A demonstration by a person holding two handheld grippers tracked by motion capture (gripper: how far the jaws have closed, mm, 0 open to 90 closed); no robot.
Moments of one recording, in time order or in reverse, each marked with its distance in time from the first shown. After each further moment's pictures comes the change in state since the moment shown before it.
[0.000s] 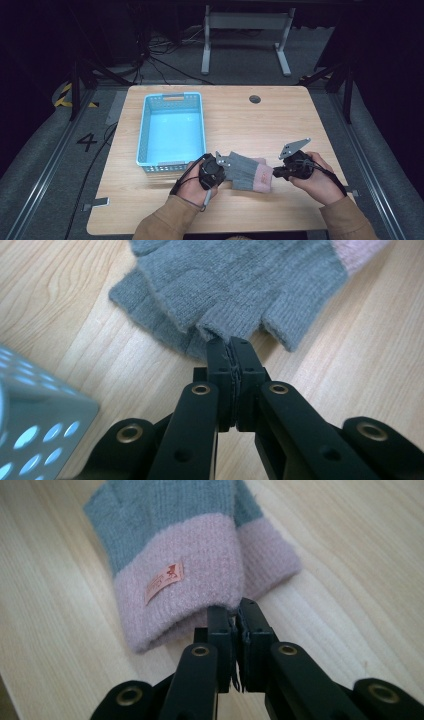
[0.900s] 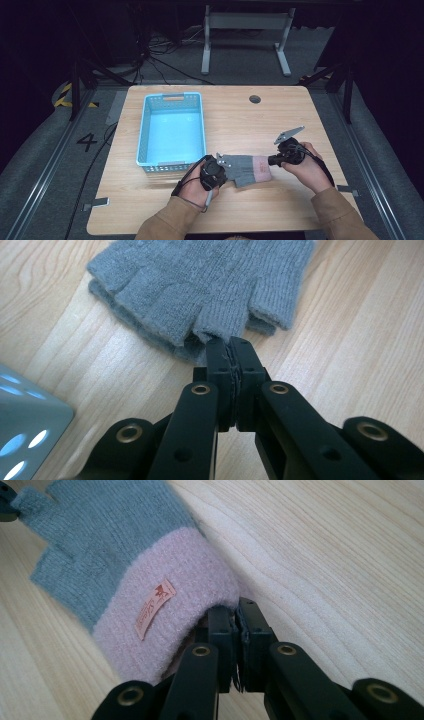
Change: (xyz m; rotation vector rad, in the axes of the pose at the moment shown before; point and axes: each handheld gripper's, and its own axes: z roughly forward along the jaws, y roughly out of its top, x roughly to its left) left arm 0.002 -0.002 0.014 0.010 -0.041 -0.026; right arm -0.039 0.013 0.030 -0.029 0.007 0.126
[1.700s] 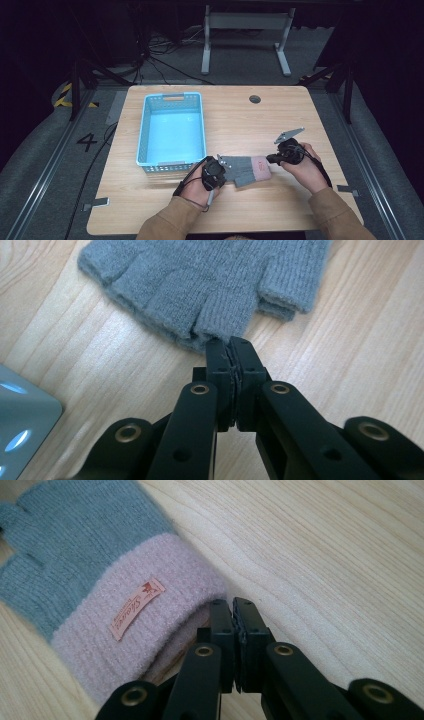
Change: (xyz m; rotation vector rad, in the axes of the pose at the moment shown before) left arm 0.003 -0.002 0.014 0.051 0.014 -0.017; right arm -0.008 -0.006 0.011 -0.030 -0.049 0.017
